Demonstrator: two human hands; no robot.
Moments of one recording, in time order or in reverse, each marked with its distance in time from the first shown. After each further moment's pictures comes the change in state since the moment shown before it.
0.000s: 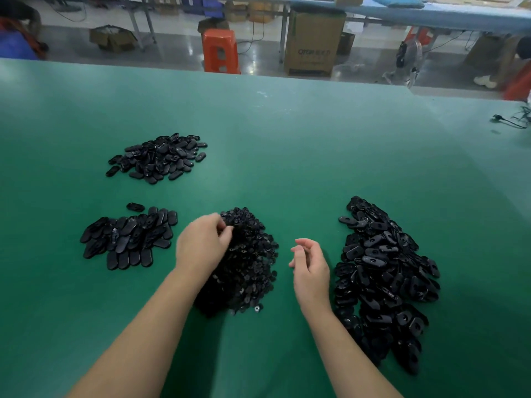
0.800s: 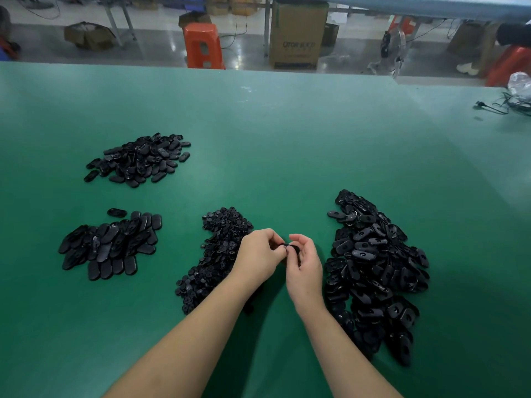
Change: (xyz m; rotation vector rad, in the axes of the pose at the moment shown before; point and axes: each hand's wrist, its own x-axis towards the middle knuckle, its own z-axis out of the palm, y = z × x) left_hand -0.025 0.089 0.050 -0.403 -0.407 0.039; right_hand 0.005 0.003 -0.002 0.034 0.057 -0.041
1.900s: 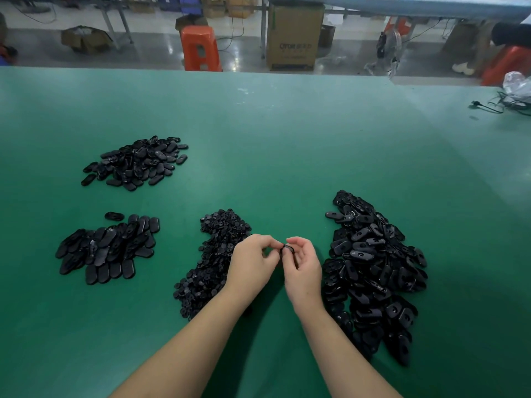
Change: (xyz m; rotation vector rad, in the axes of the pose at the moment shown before) left_hand -0.013 -0.014 0.006 -0.059 0.125 0.102; right_hand 0.001 0.002 0.001 0.129 0.011 0.035
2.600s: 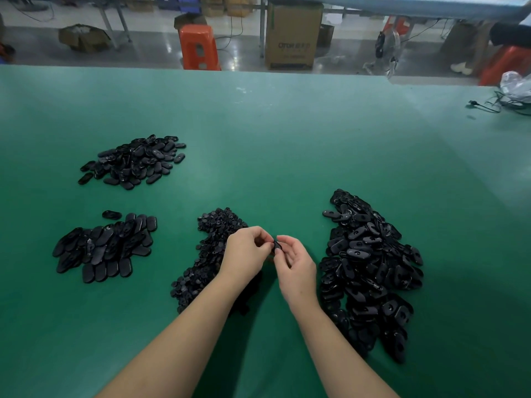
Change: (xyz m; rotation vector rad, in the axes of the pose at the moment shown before) left_hand 0.016 0.006 -0.012 0.016 -0.055 -0.127; right_hand -0.002 -0.001 0.001 0.004 -0.095 0.025
